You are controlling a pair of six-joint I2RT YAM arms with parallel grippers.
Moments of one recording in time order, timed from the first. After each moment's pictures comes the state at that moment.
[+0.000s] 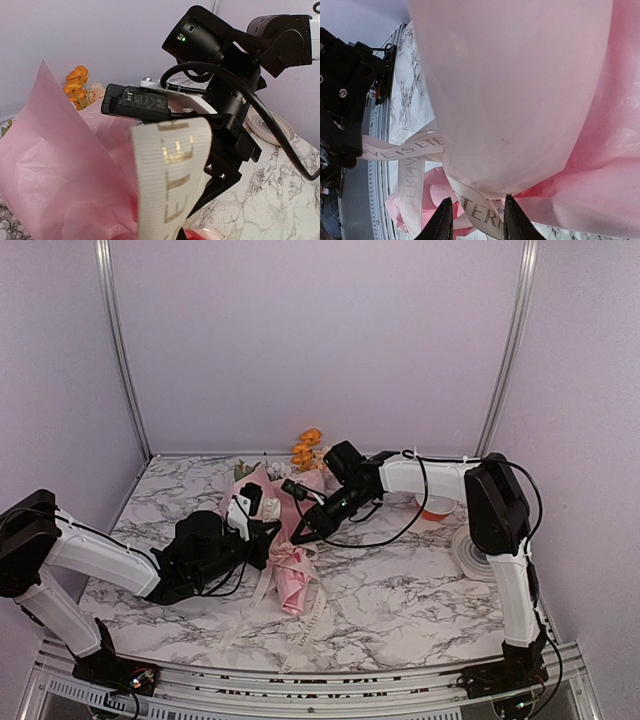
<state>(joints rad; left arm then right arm) -0.95 1.54 0.57 0.79 -0.24 -0.20 0.71 2.24 1.80 -0.65 -0.86 -0.21</state>
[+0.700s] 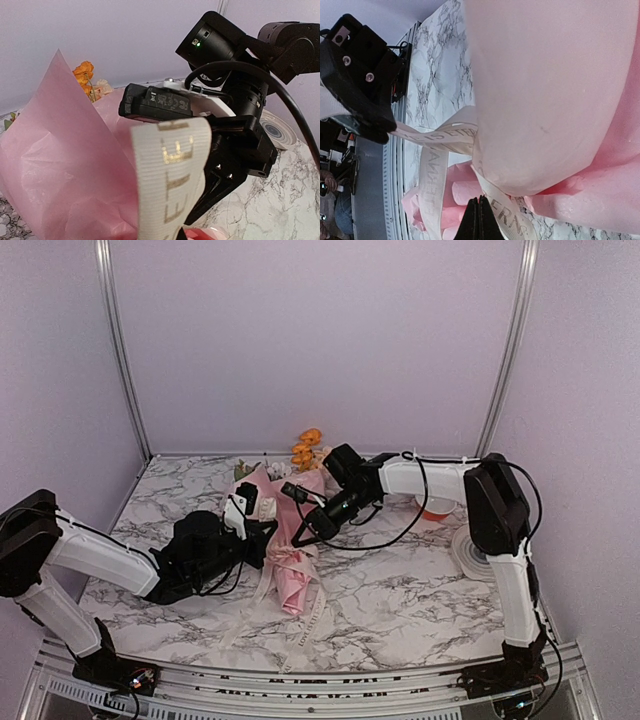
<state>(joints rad) -0.93 1.54 0.55 0.80 -0.24 -0.23 0.71 2.24 1.79 -0.67 -0.93 -0.21</state>
